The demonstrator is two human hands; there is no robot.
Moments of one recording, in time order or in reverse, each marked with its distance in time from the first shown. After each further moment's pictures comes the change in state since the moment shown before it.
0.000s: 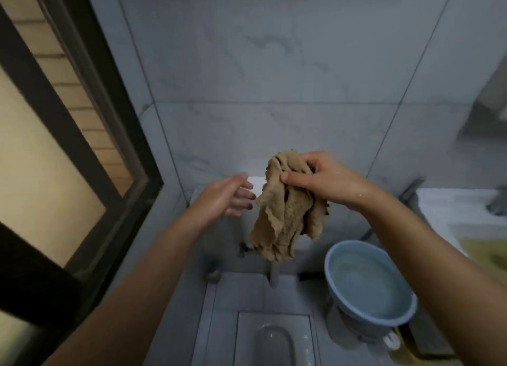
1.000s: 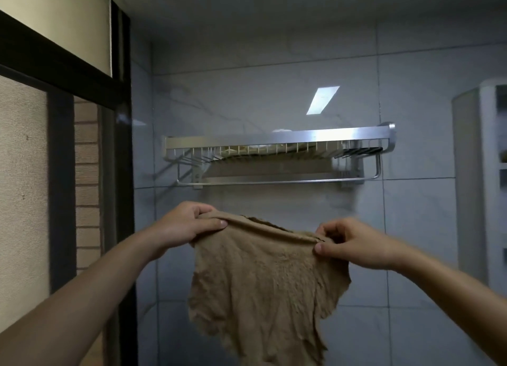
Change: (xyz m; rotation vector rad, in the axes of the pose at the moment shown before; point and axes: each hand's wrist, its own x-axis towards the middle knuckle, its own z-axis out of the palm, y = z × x) left_hand -0.046 0.325 -0.072 0.479 0.162 0.601; right_hand 0.008 -0.157 -0.229 -0.388 0.110 -0.299
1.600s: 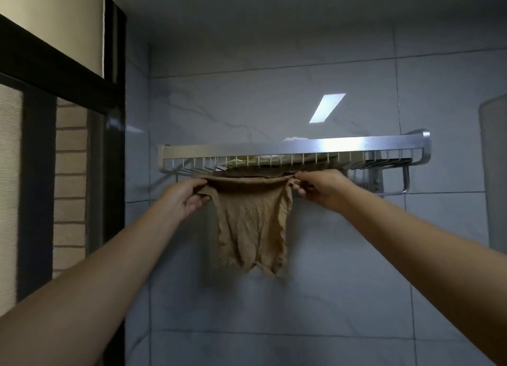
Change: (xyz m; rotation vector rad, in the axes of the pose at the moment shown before) left_hand 0.145 -0.022 -0.045 -0.885 0.438 -0.237; right_hand 0.181 -0.036 -0.037 0.869 0.483 0.243
